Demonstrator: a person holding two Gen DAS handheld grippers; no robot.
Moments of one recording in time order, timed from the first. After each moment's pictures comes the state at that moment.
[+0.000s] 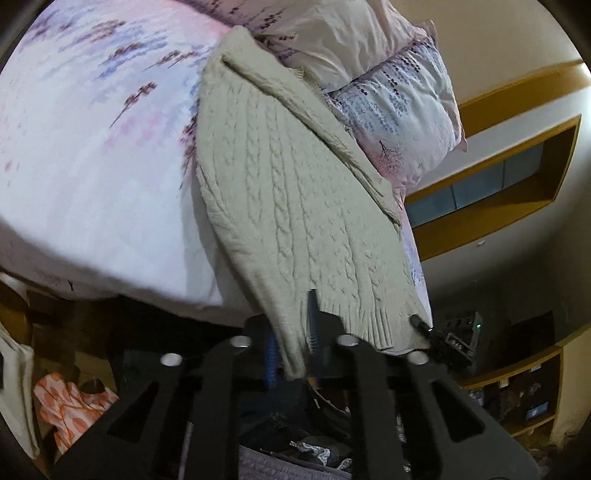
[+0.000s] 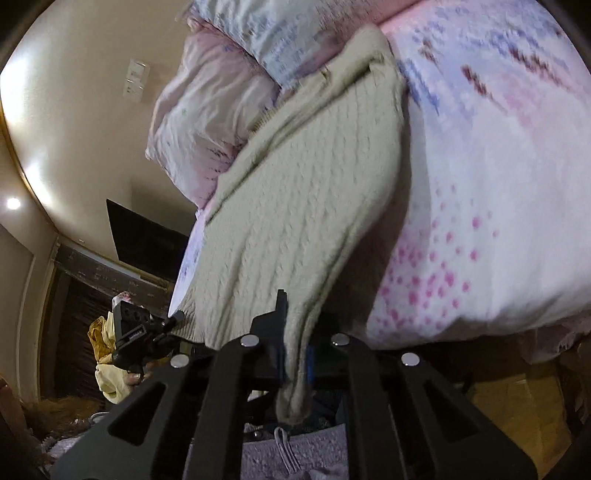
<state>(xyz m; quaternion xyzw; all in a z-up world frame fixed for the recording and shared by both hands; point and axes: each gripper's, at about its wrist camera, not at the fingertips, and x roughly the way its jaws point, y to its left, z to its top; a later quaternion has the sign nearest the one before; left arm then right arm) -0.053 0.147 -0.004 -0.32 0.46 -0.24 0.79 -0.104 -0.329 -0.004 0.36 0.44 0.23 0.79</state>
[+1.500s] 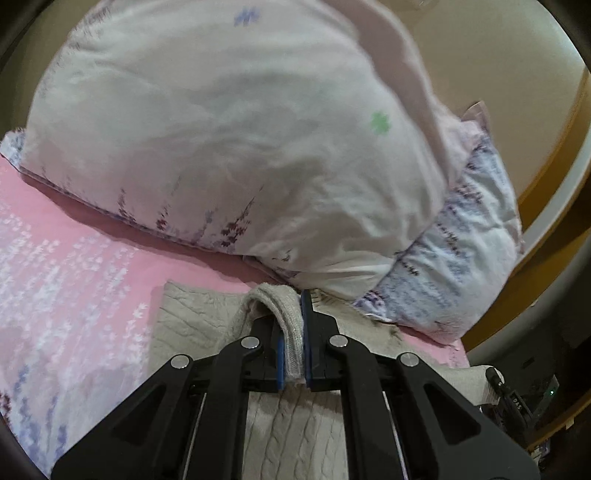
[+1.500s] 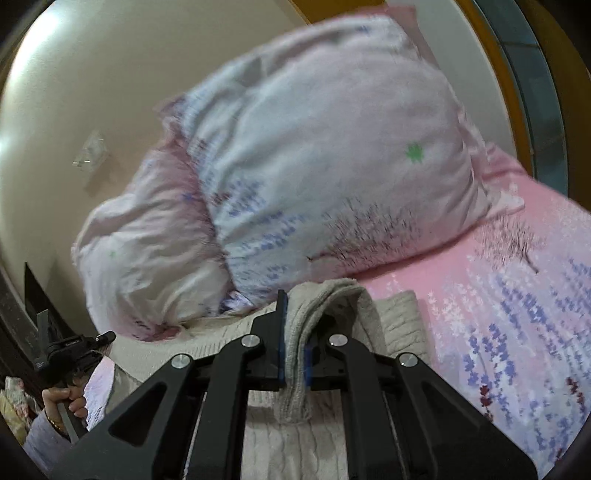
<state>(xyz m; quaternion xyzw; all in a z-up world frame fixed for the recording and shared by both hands) 0.247 0.148 0.061 -0.27 0.34 -0.14 0.89 0.135 -0.338 0.074 0.23 0.26 0.05 0.94</state>
